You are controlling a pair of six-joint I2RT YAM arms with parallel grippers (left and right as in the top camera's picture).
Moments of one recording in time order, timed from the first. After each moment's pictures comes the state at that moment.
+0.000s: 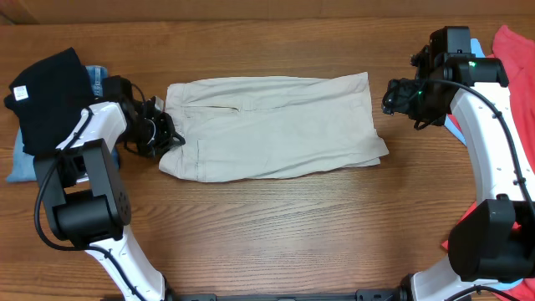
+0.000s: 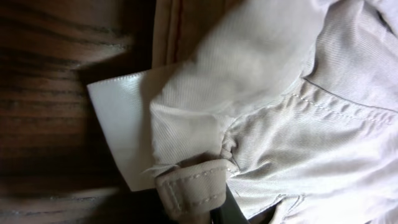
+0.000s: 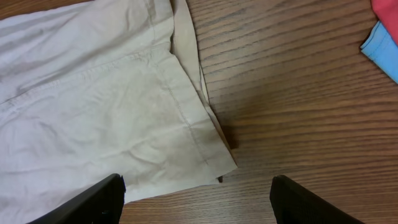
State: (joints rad) left arm 0.22 2.08 1.36 -0.79 0.49 -0.16; right arm -0.05 1.77 1.60 -1.11 -0.13 0.17
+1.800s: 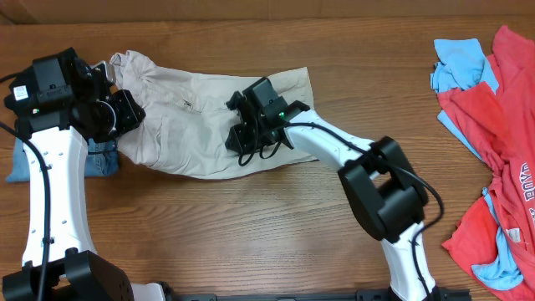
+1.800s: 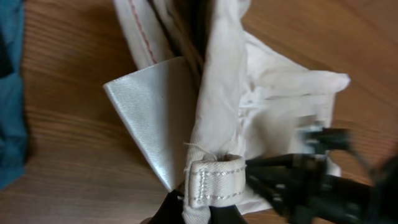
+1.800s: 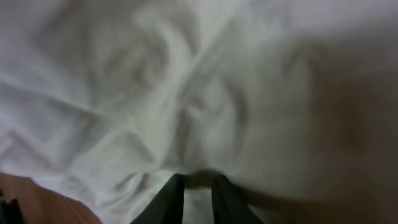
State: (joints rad) left arm 0.28 1.57 1.41 -0.93 0.41 -0.19; right arm 0.64 2.24 1.58 -0.41 -0.54 0.28
